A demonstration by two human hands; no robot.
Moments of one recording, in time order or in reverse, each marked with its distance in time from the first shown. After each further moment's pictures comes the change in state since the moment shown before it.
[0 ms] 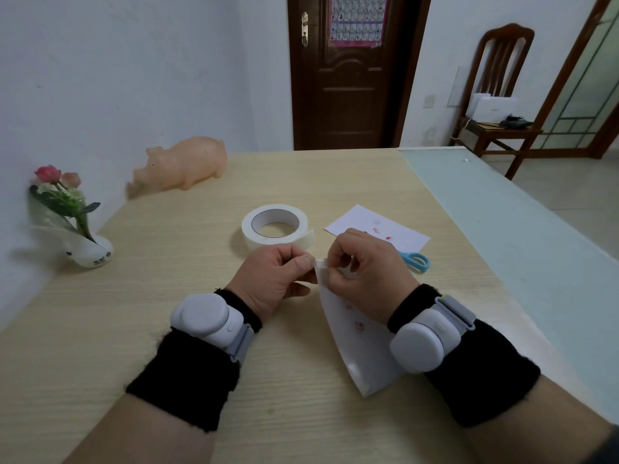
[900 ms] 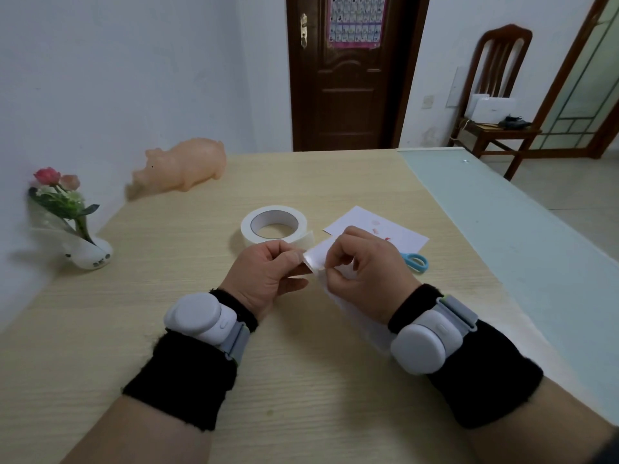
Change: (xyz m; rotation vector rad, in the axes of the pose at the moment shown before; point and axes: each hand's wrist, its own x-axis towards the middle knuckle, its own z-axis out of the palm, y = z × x) left_hand 0.003 0.001 0.000 -0.124 0.107 0.022; right_hand 0.000 -0.002 -0.002 -0.006 -0.016 0.026
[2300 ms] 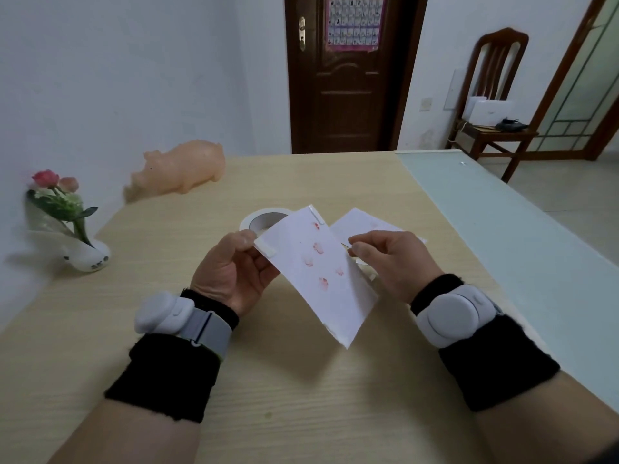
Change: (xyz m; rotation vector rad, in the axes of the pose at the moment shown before) left_hand 0.001 0.016 -0.021 -0.566 -0.004 -0.021; right_hand 0.007 0.023 -0.023 0.264 -0.073 0.506
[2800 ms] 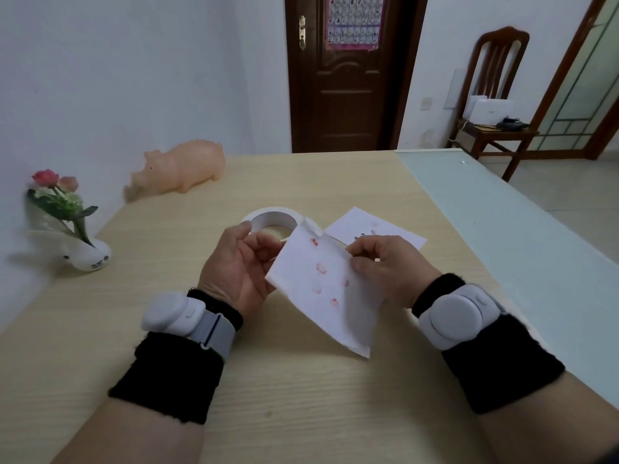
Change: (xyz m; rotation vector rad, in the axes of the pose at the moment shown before) left_hand 0.001 -0.001 0.001 0.159 -0.027 -0.101; right_hand -0.002 -0.003 0.000 -0.113 -0.170 -0.063
